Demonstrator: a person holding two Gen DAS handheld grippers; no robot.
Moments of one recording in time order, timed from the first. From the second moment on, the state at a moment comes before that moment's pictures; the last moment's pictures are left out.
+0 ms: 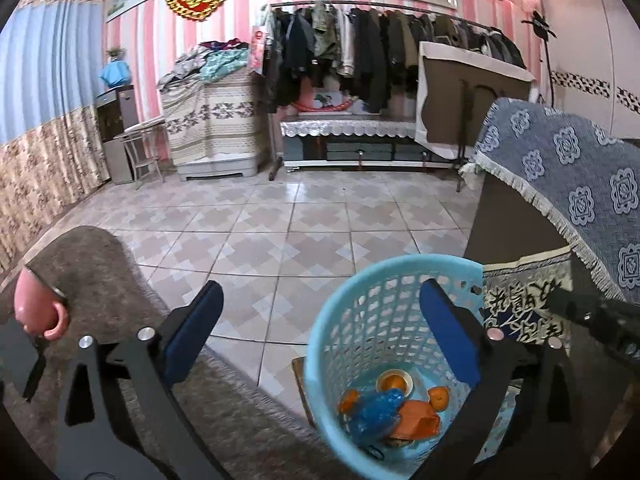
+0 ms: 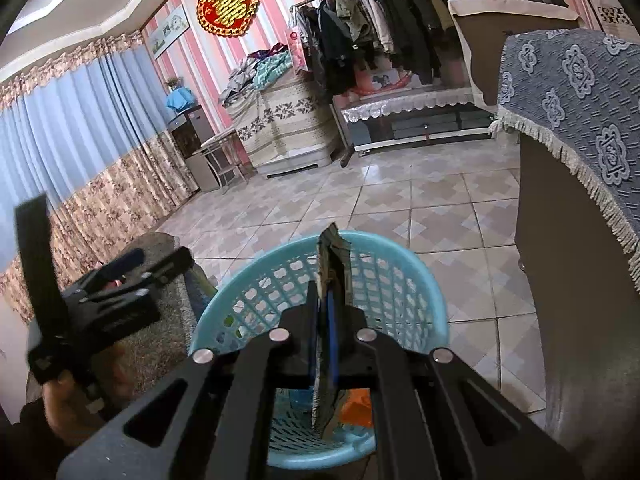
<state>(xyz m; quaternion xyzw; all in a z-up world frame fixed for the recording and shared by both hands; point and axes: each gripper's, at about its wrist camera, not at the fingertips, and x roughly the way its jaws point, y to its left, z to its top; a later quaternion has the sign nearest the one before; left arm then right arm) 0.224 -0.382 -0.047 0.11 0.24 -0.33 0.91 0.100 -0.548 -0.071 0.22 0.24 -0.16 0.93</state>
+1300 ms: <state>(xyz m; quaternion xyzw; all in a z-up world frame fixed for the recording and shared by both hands) 0.206 -0.109 -0.001 0.00 0.24 -0.13 0.96 0.131 -0.430 -0.010 0.09 0.23 -0.21 0.95</state>
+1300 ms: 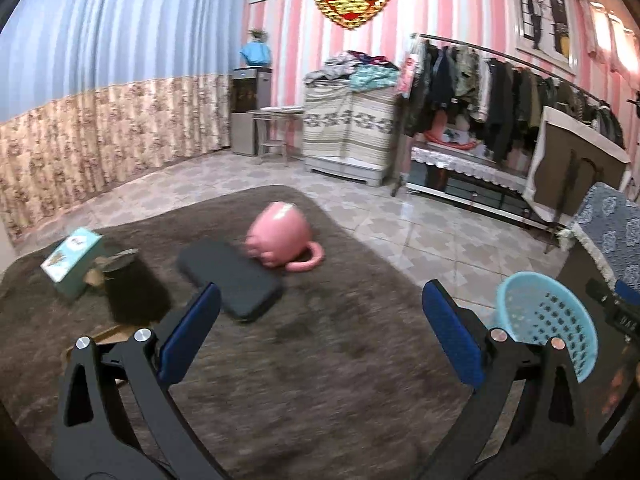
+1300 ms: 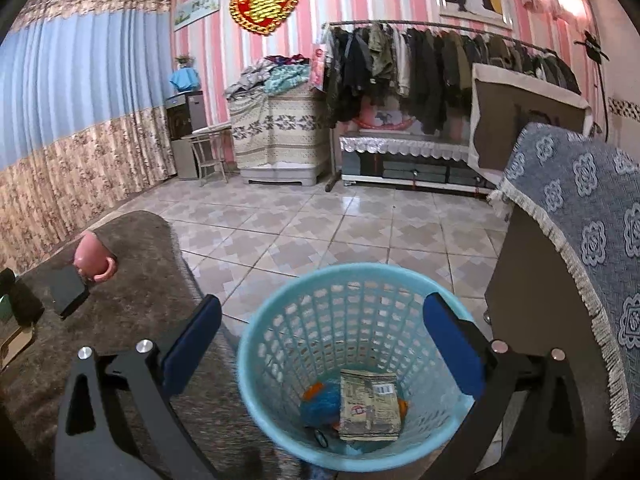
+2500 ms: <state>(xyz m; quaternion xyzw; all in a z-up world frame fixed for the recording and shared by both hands) 0.213 0.166 -0.052 -0.06 0.29 0.10 0.95 0.248 -0.166 -0.042 -0.03 0.29 0.05 0.96</state>
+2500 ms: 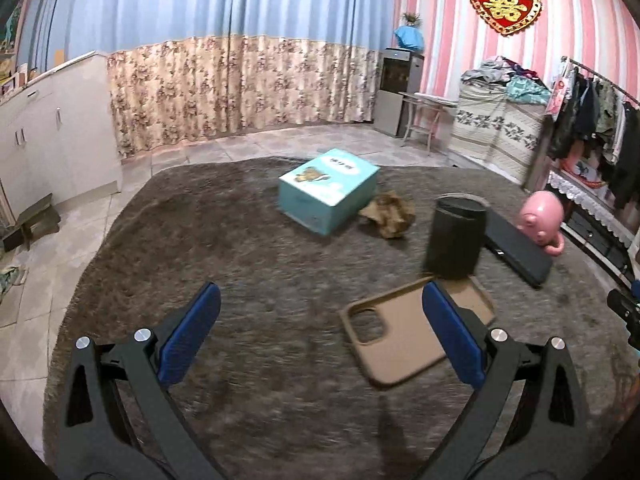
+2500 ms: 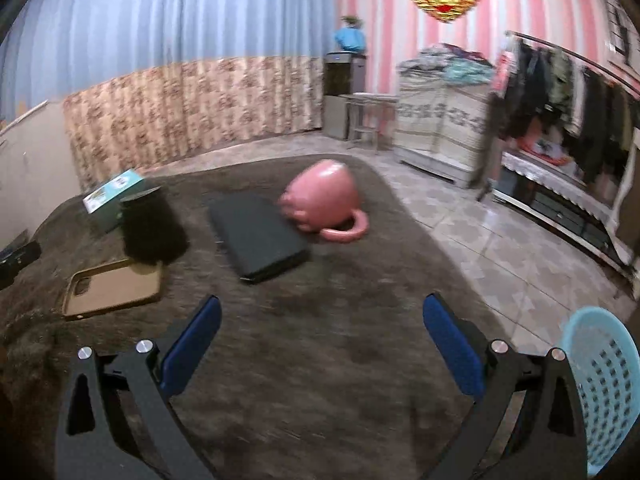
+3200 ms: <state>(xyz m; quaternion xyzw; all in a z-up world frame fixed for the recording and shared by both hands) 0.255 0.221 -0.041 -0.06 0.27 0.14 0.95 0.356 -0.003 -0.057 -0.09 0.32 0.18 0.92</state>
